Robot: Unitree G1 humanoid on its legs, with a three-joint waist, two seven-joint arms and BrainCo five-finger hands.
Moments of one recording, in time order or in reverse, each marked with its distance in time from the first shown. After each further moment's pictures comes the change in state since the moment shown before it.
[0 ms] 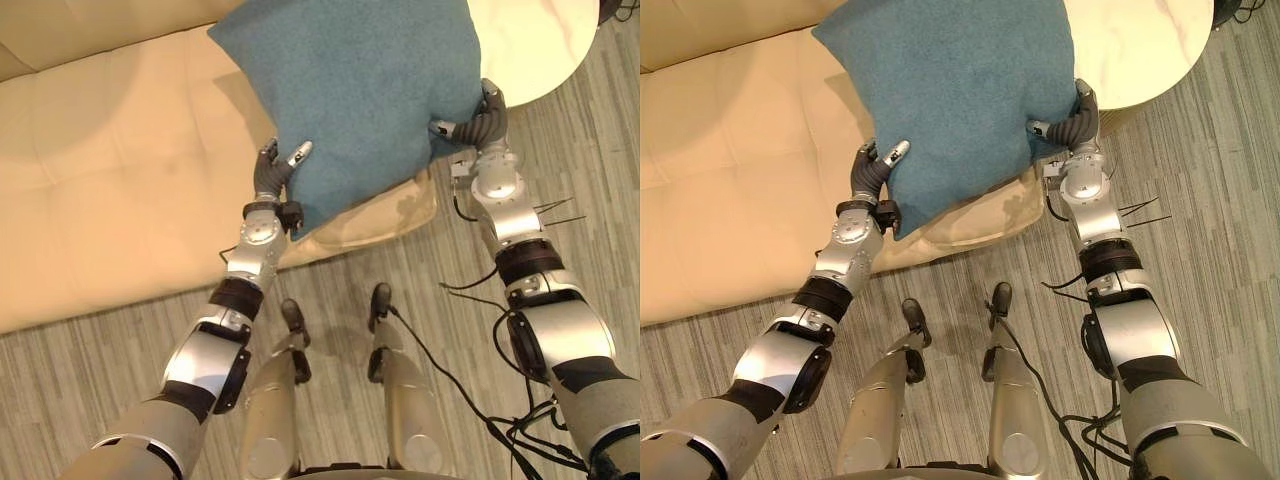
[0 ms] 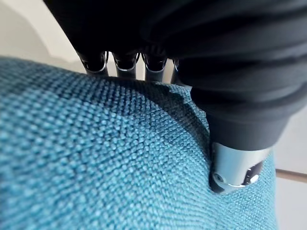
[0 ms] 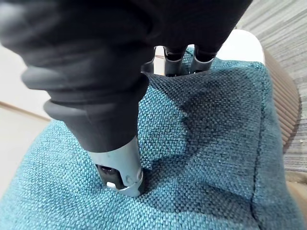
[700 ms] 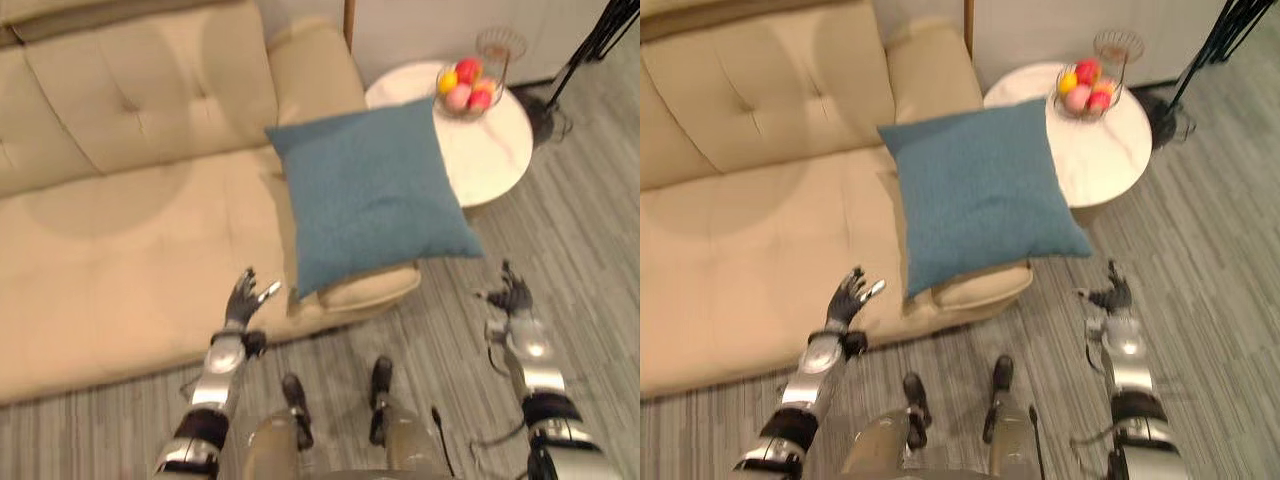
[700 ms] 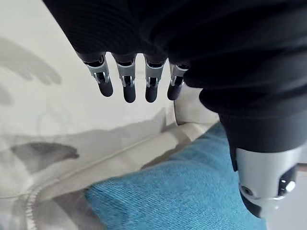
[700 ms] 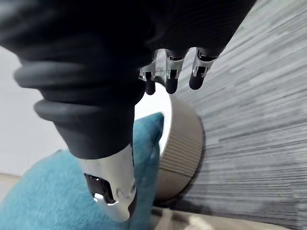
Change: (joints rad) left arm 0.602 -0.037 0.114 -0.206 0.286 0.022 -0.146; right arm 0.603 0.037 -0.360 -0.019 -0.088 -0.026 0.108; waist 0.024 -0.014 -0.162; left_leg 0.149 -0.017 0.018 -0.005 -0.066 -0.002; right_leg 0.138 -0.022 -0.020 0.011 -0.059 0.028
